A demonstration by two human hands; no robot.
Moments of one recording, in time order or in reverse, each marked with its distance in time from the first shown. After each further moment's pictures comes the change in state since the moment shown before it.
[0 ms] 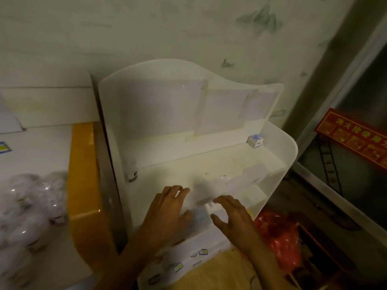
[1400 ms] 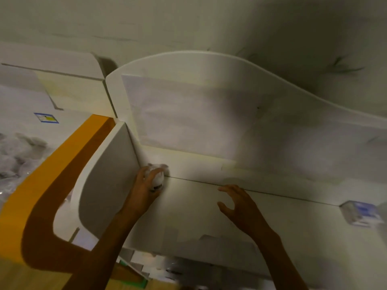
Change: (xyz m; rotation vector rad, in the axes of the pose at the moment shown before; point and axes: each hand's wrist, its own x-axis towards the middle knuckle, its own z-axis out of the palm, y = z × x) left_hand 0.115 -0.132 0.059 -0.110 0.439 -0.682; right_hand 0.299 0.096 0.044 0.158 -0.350 -0.523
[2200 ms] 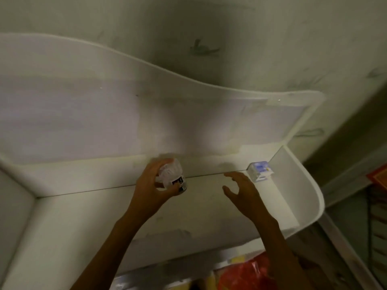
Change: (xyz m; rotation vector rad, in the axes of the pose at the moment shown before) left_hand 0.002 0.215 0.108 -0.518 -0.242 0.222; right_hand -0.111 0.140 -0.102 -0.035 0.358 0.341
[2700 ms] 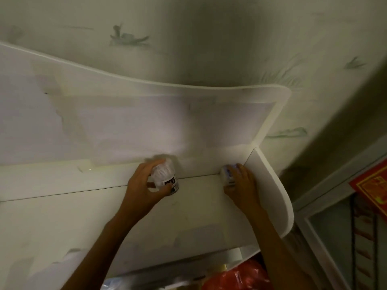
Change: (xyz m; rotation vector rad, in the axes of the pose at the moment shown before) left_hand 0.032 0.020 0.117 0.107 0.044 0.017; right_hand 0.045 0.155 -0.031 -0.183 0.121 0.039
